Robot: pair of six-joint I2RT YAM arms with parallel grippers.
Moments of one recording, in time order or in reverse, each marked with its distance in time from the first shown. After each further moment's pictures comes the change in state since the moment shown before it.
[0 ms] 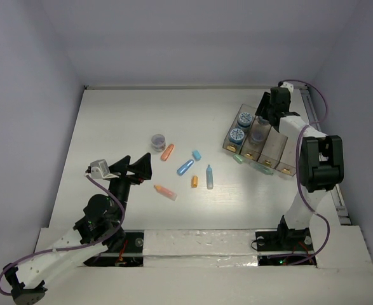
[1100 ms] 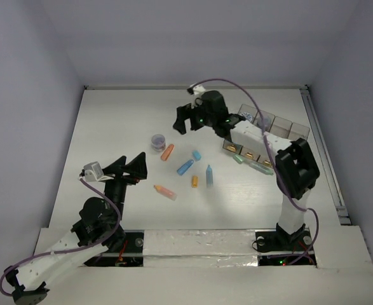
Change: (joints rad) left arm 0.000 -0.051 0.000 -0.007 -0.031 -0.004; right arm 0.517 0.004 0.177 -0.007 -0.429 -0.135
